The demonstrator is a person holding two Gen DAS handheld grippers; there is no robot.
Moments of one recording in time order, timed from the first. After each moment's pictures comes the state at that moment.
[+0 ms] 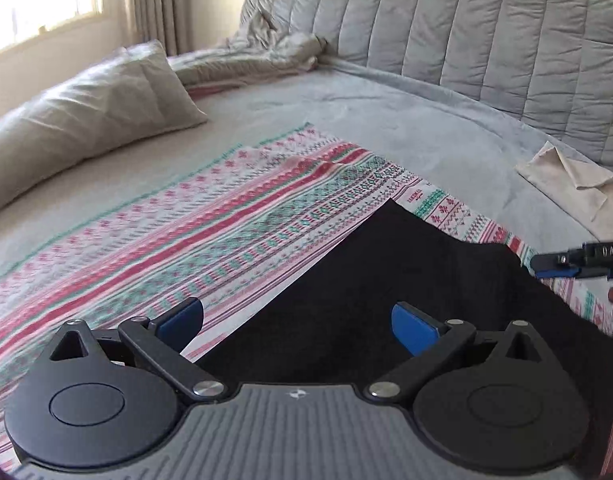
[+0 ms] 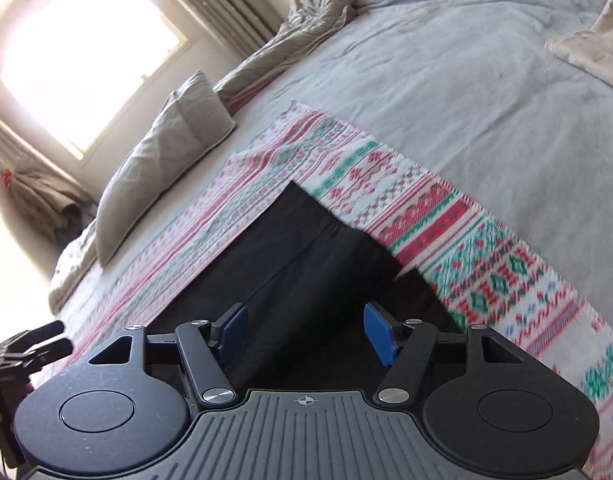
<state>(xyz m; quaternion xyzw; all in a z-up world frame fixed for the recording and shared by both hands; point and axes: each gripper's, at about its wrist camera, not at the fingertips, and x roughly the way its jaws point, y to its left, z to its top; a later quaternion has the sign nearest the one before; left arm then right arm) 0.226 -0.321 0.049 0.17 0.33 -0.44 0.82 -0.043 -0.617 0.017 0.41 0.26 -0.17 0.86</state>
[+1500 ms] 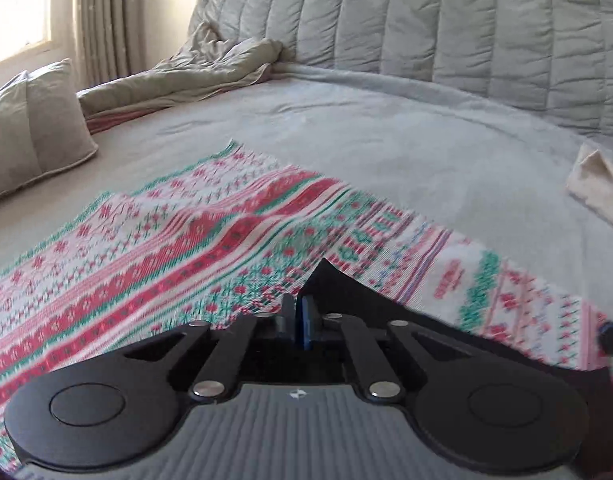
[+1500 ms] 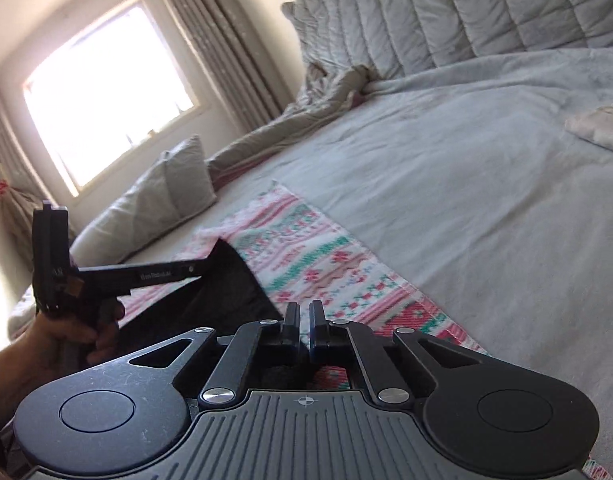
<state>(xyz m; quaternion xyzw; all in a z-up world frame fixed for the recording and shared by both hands) 0.289 -0.531 -0.048 0.17 0.27 -0.47 0.82 -0.017 -0.657 -0.034 0.33 0.15 -0.23 0.91</state>
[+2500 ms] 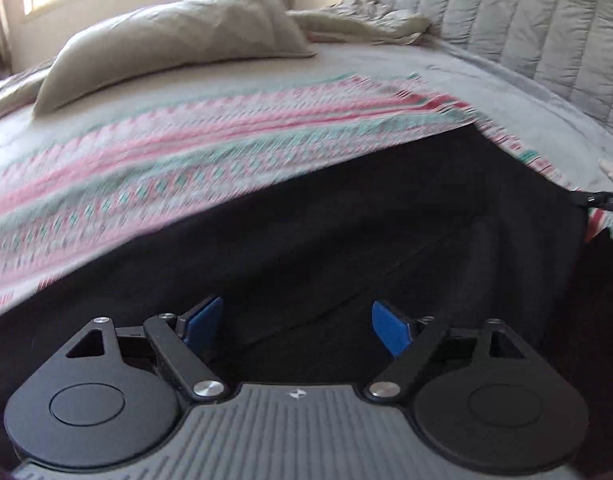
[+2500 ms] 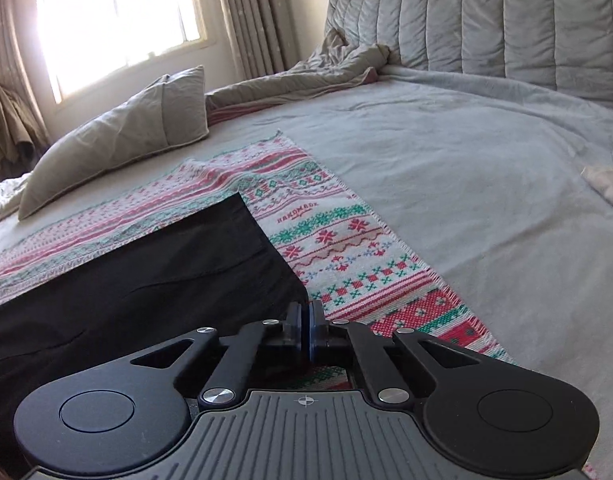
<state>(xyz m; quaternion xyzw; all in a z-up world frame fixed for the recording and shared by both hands) 0.214 -0.213 -0.018 0.13 0.38 -0.31 0.86 0.016 -0.614 -0.017 0.19 0.25 -0.26 0.91</state>
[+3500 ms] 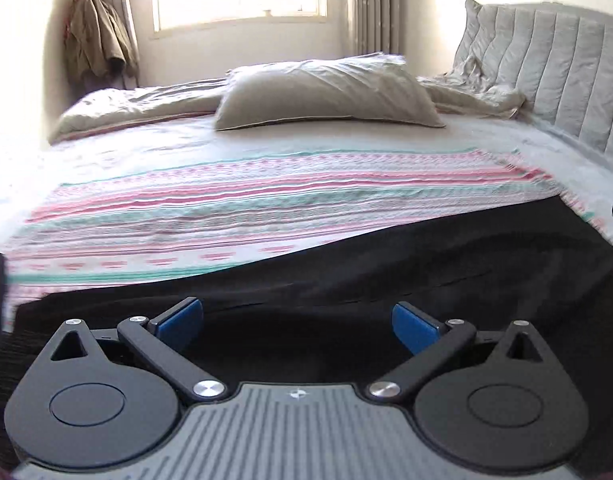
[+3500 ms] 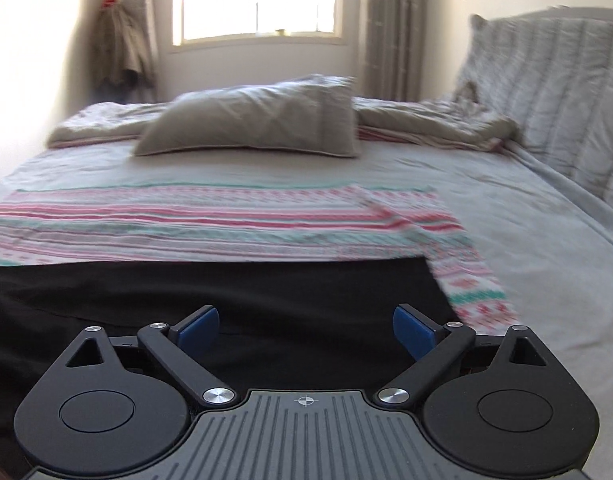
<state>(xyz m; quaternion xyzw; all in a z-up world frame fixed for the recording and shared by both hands) 0.170 -0.049 0.052 0.10 0.32 -0.17 0.93 0.048 -0.431 0.092 0.04 0.26 -0.09 0.96</state>
